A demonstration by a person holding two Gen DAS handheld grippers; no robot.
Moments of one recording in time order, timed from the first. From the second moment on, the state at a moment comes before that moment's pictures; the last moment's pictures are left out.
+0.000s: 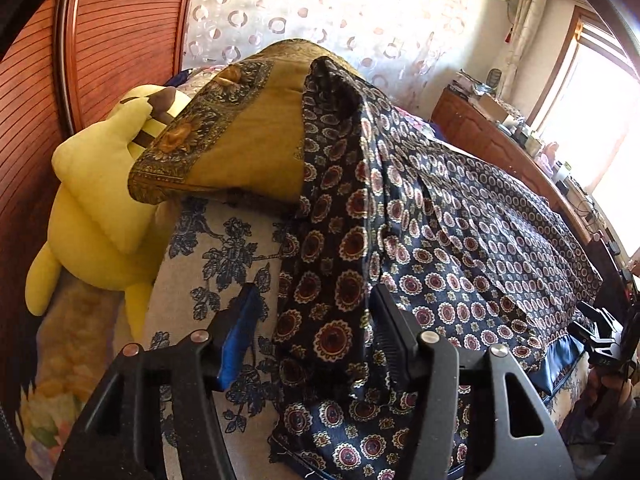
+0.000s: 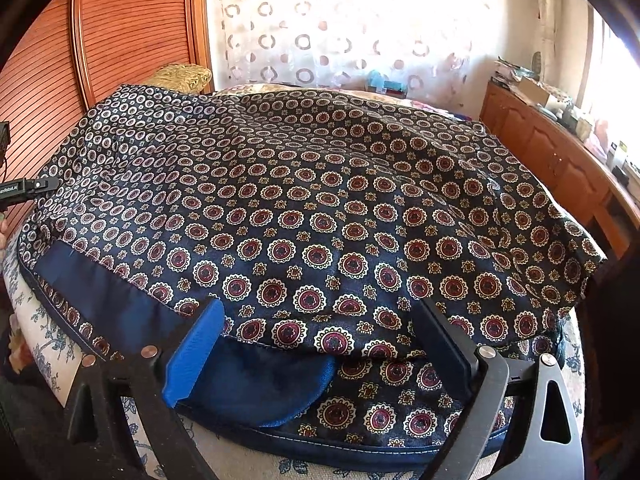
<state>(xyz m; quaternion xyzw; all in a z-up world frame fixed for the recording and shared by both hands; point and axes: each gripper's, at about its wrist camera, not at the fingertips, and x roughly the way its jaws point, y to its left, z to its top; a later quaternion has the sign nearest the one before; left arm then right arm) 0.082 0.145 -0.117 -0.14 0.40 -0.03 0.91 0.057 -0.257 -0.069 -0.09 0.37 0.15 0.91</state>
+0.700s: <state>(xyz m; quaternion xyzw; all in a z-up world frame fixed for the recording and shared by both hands) 0.073 0.098 -0.059 -0.12 0.33 -0.09 0.93 0.054 -0.260 -0.067 -0.08 0.36 0.16 0.91</state>
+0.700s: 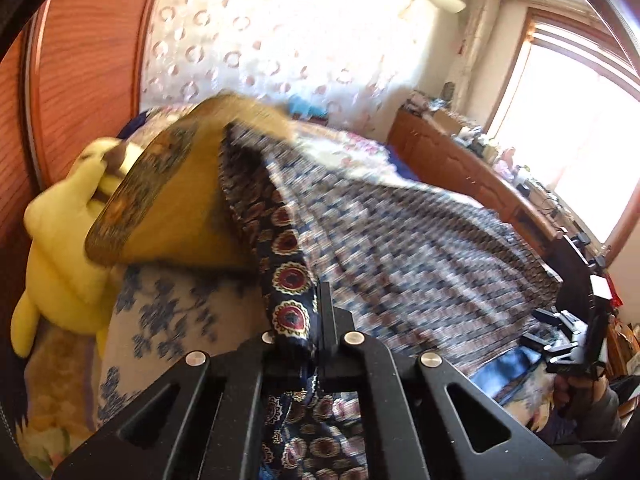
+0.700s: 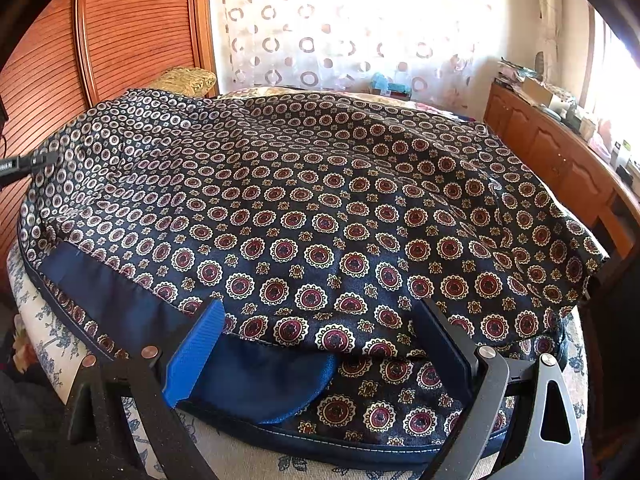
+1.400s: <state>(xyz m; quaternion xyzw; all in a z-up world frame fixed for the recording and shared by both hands) 0.168 -0.119 0.049 -0.03 0.27 -0.30 0.91 0.027 -0.363 -0.019 -0.02 0.31 0.12 0.94</state>
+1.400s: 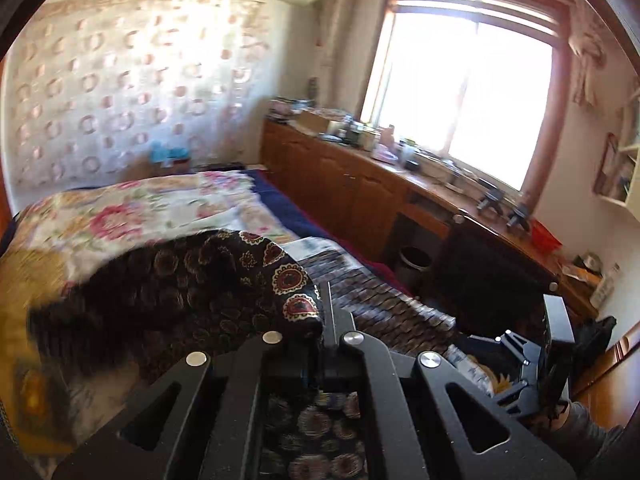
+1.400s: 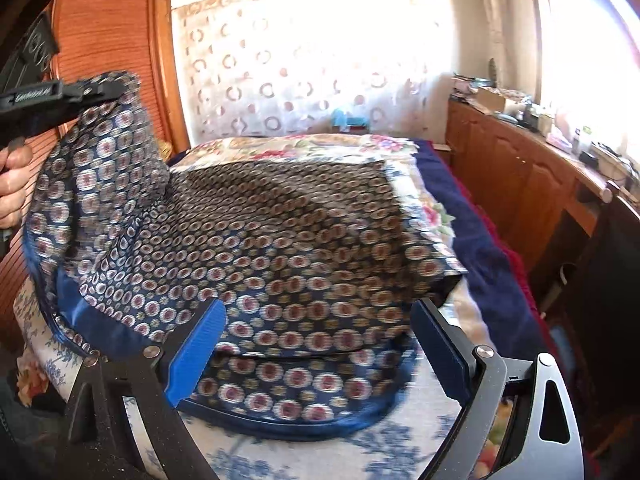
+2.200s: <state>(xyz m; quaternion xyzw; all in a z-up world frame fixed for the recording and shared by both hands) 0.198 -0.152 0.015 0.03 0.31 -0.30 0.90 0.042 -0.382 -0.012 0.00 0.32 0.09 0.94</state>
